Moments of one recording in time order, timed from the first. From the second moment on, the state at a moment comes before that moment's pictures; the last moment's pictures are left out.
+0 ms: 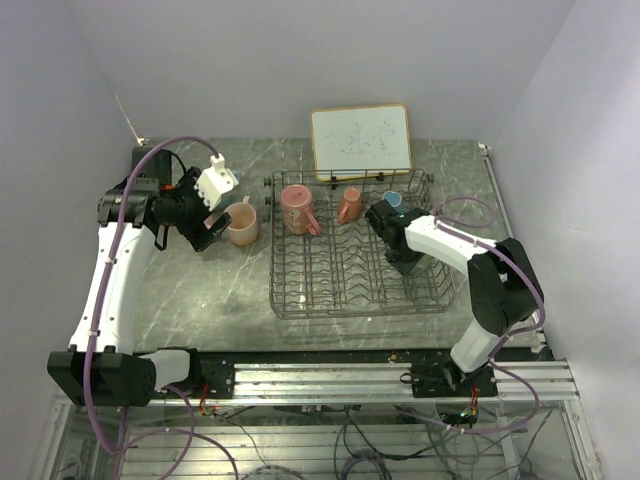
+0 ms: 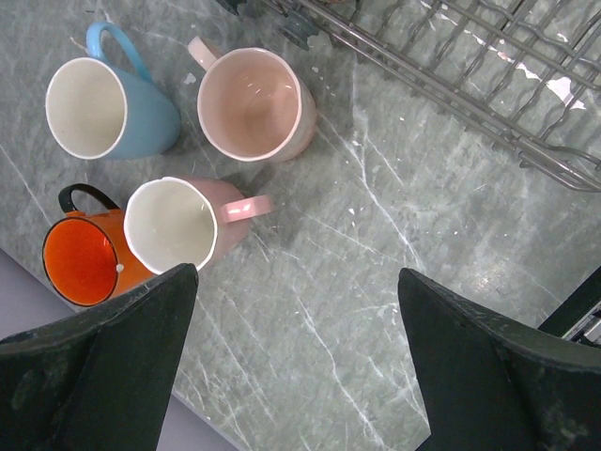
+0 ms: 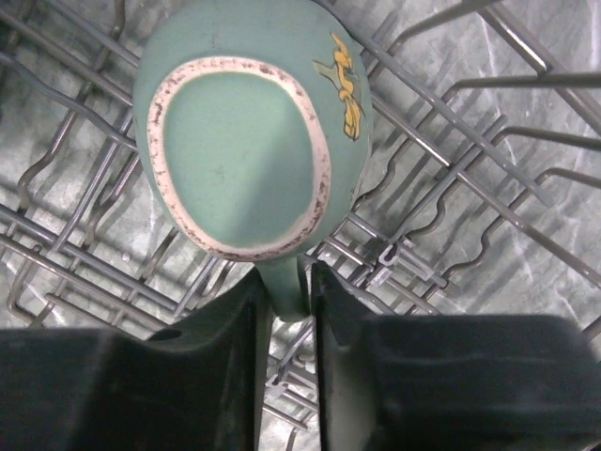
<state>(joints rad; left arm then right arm) -0.04 1.23 1.38 -1.07 0.43 0.85 0.51 1.70 1.09 -0.92 0.53 1.35</state>
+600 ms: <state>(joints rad) -0.04 1.15 1.27 -1.08 0.56 0.91 0.62 1.37 1.09 -0.84 0.37 1.15</state>
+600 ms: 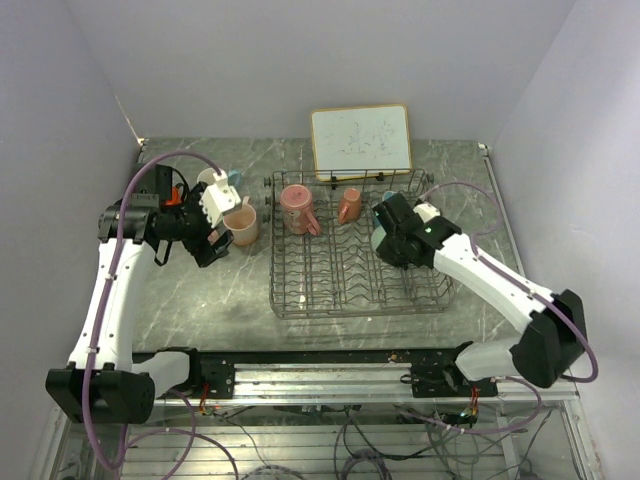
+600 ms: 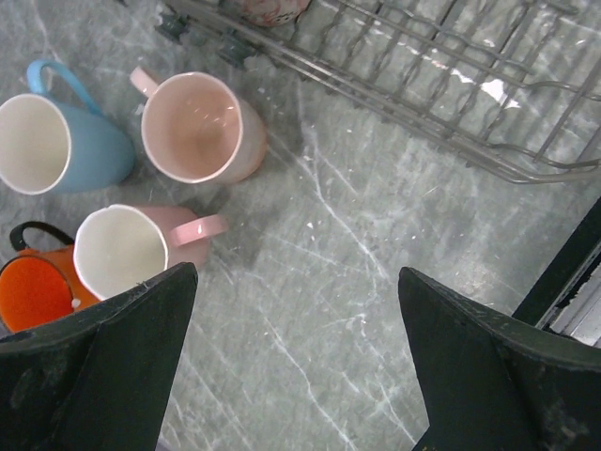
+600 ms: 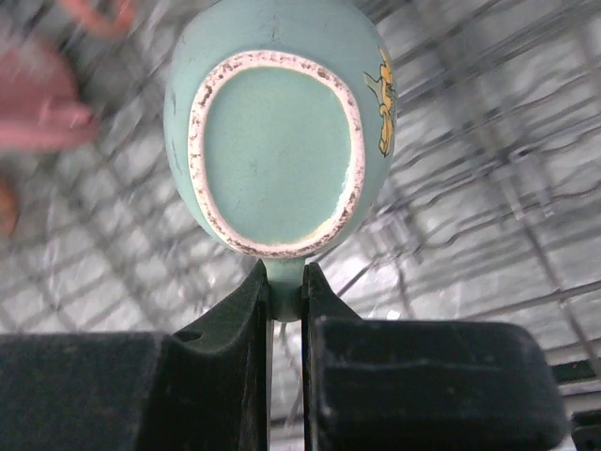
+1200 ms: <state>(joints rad) -0.04 1.01 1.18 -1.05 0.82 0.98 0.83 1.38 1.11 -0.21 -0.40 1.10</state>
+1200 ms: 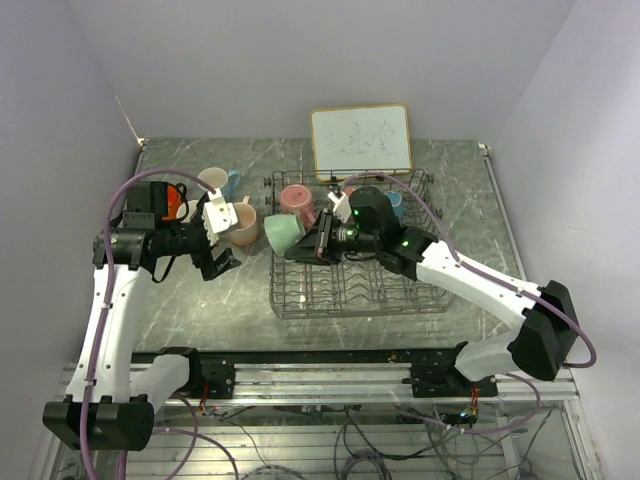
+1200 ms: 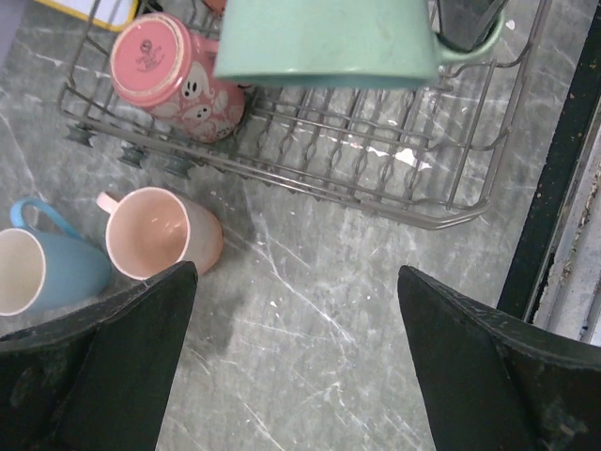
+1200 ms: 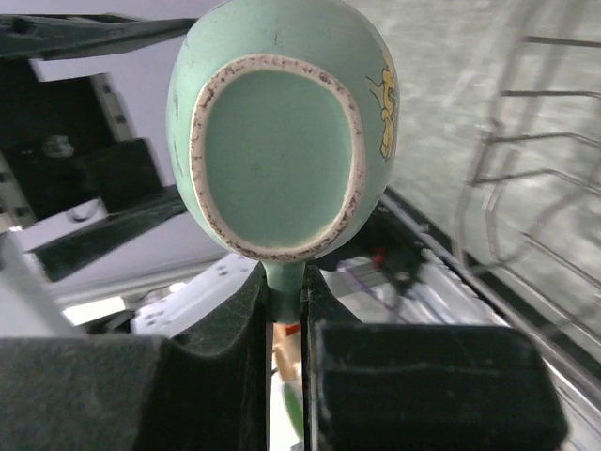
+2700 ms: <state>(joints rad) -0.03 1.00 1.33 -0.94 1.08 0.66 0.98 1.48 0.95 0.74 -0.62 1.61</state>
